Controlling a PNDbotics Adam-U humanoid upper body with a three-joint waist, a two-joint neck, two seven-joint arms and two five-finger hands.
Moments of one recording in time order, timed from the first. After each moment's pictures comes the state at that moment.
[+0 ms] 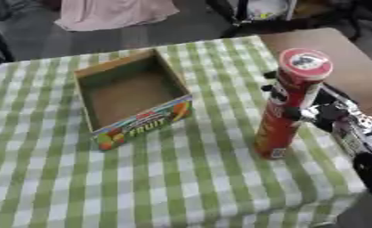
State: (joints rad) left arm -0.09 0.49 0.20 -1.69 0.31 0.10 0.47; right arm -0.18 -0.56 0.01 -1.52 -0.60 -0.07 0.47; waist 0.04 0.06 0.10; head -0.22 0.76
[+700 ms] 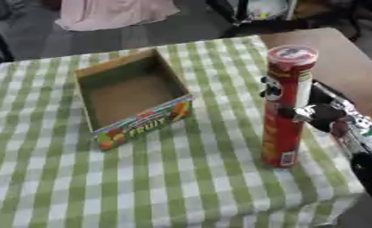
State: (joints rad) left arm -0.09 0.49 0.20 -1.69 0.31 0.10 0.47; right arm -0.18 -0.56 0.02 -1.52 -0.61 -0.06 0.46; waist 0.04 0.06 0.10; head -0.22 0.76
